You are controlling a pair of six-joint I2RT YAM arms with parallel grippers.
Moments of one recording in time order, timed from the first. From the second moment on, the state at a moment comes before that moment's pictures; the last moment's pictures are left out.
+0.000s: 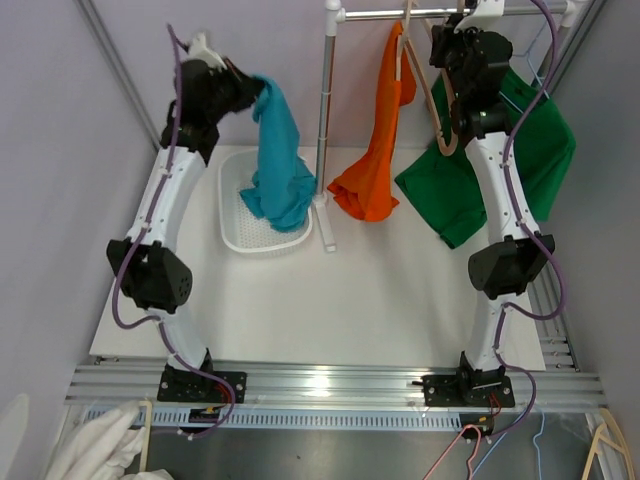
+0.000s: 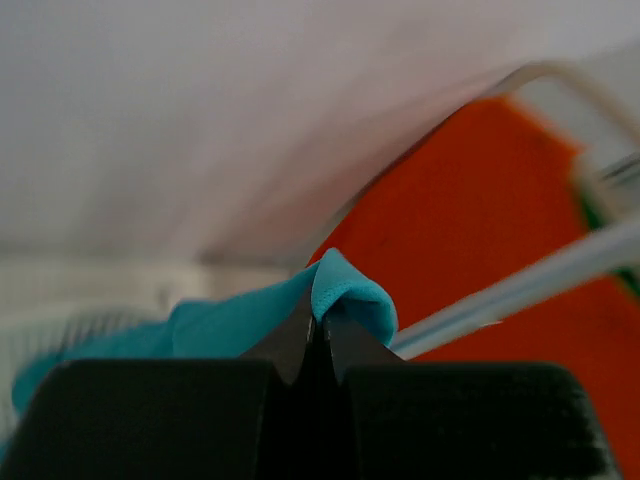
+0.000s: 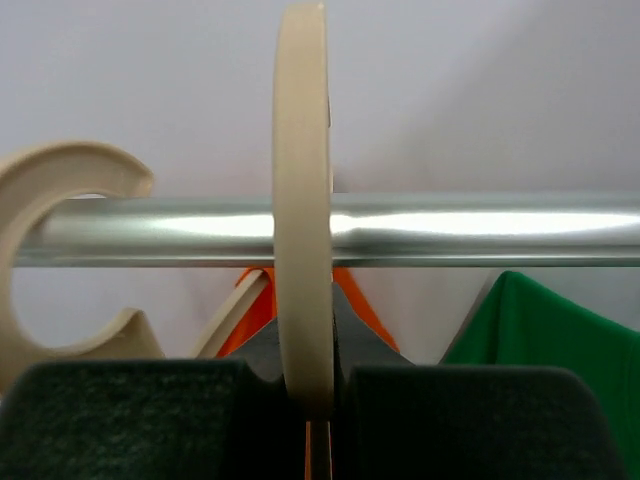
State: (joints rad) left arm -0.15 1.84 2.04 -0.19 0.22 -0.57; right arm 0.18 2.02 2.36 -0.07 0.02 0.07
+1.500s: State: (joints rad) left arm -0.61 1.49 1.77 -0.29 -0.34 -0.30; right arm -0.19 1.91 2.32 -0.35 -0.04 0.16
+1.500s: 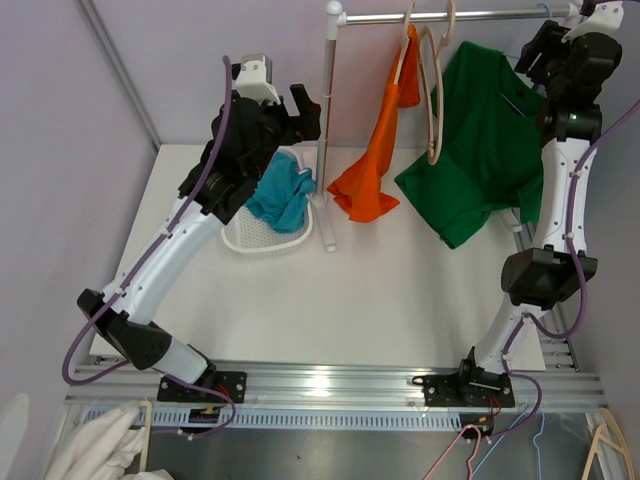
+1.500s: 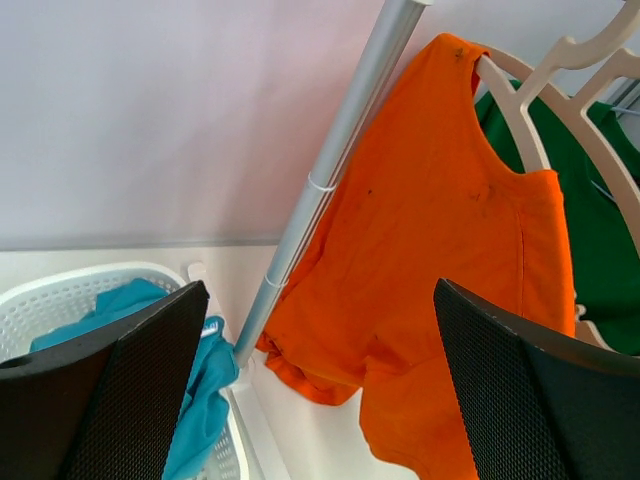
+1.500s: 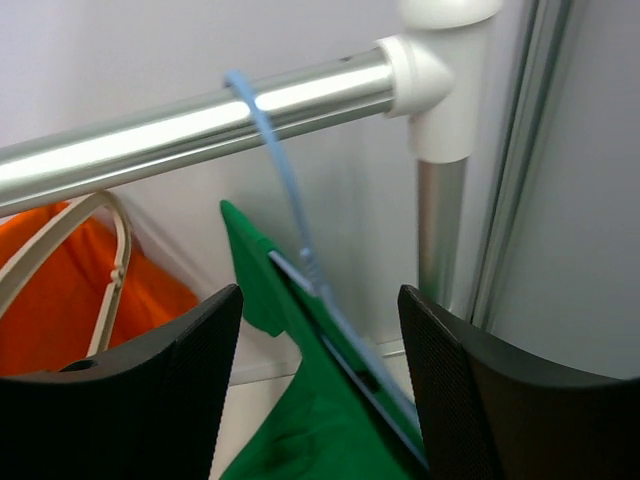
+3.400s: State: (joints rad) left arm -0.70 1.50 1.78 -0.18 -0.36 -0.12; right arm -0.25 1.89 2.42 -0.35 -0.46 0.29
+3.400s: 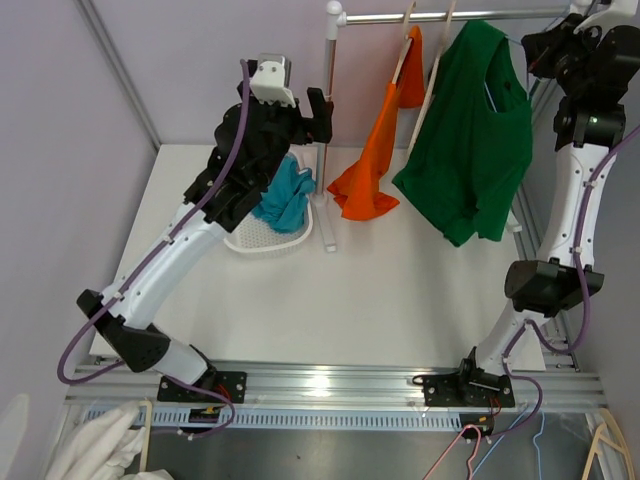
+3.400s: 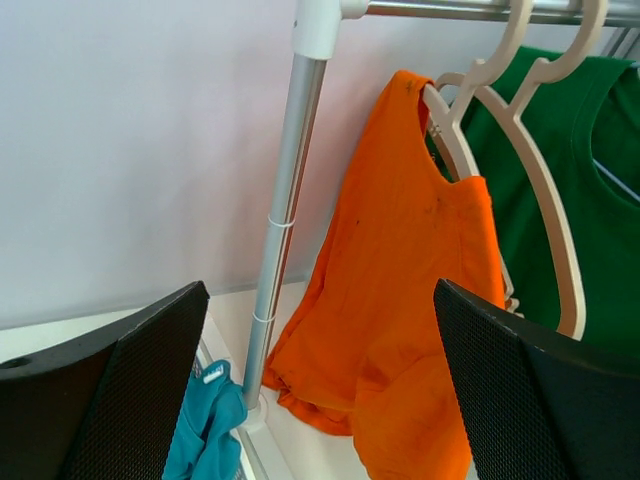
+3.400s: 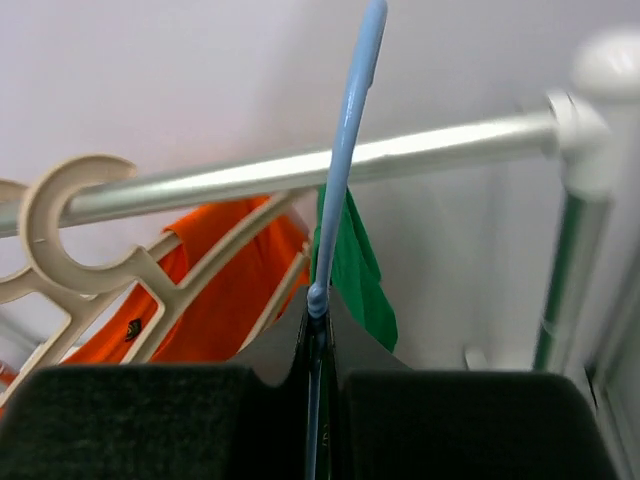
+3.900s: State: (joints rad) left arm -1.21 1.23 1.25 0.04 -0.45 0.13; right arm 0.30 1.22 1.75 -0.71 0.55 0.50
